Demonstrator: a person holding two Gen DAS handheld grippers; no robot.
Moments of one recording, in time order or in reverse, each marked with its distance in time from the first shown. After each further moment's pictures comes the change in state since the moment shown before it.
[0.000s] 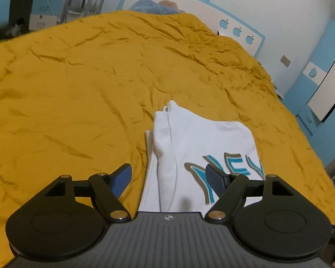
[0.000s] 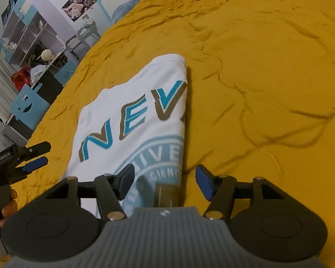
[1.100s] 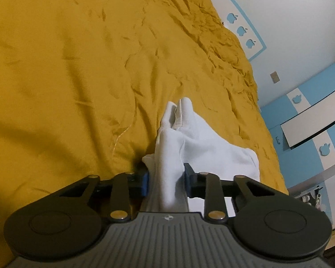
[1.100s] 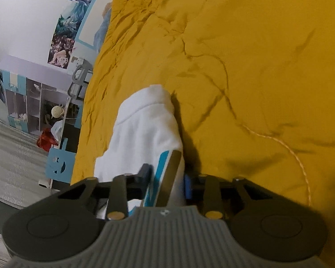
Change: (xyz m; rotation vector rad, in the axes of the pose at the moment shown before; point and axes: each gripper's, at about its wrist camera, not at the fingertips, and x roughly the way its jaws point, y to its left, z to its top) left arm 0.137 0.060 0.035 -0.263 0.135 -0.247; right arm 0.142 -0.072 0.089 0.430 0.008 0.251
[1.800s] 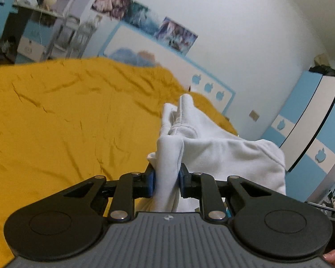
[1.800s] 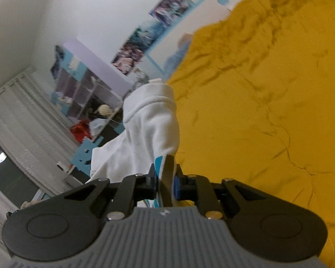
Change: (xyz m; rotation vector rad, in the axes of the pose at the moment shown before) left arm -0.176 -0.143 -0.078 0.234 -0.428 0.037; right arm -0.162 0.131 -0.061 -0.364 -0.194 0.176
